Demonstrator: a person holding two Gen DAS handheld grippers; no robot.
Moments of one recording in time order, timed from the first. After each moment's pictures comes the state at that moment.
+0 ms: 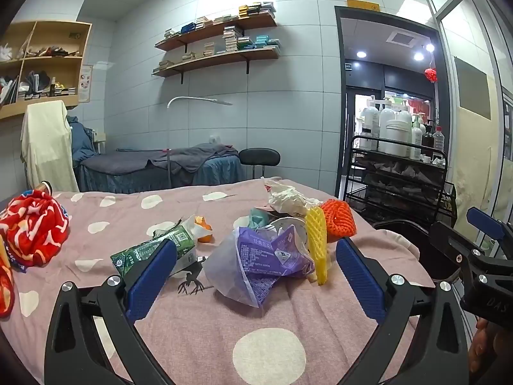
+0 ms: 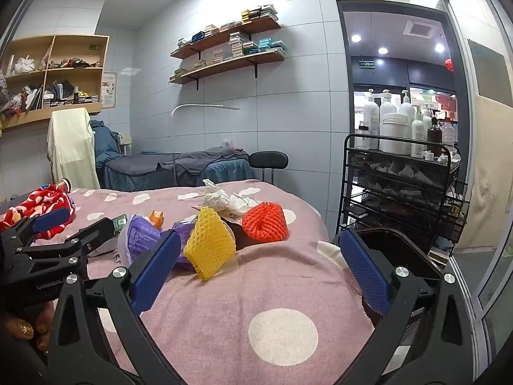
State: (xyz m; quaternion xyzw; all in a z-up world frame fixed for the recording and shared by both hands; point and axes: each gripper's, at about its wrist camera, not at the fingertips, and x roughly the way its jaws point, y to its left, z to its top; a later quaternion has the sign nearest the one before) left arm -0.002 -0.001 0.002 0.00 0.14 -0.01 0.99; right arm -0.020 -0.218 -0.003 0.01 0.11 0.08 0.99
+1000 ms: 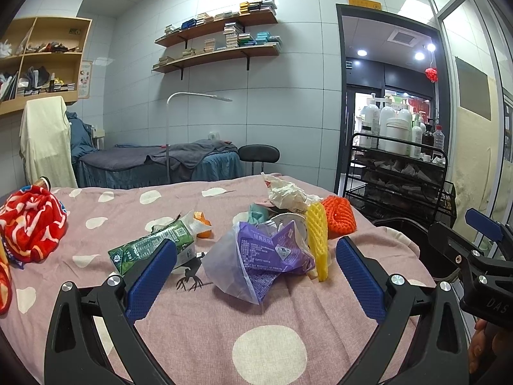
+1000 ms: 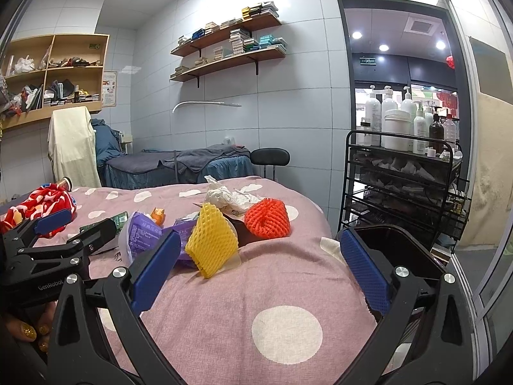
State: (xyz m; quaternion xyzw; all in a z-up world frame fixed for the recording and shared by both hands) left arm 0.001 0.002 -0.002 -0.01 0.15 -0.01 0.99; right arm -0.018 -0.217 -0.004 0.02 0.12 0.08 0.99
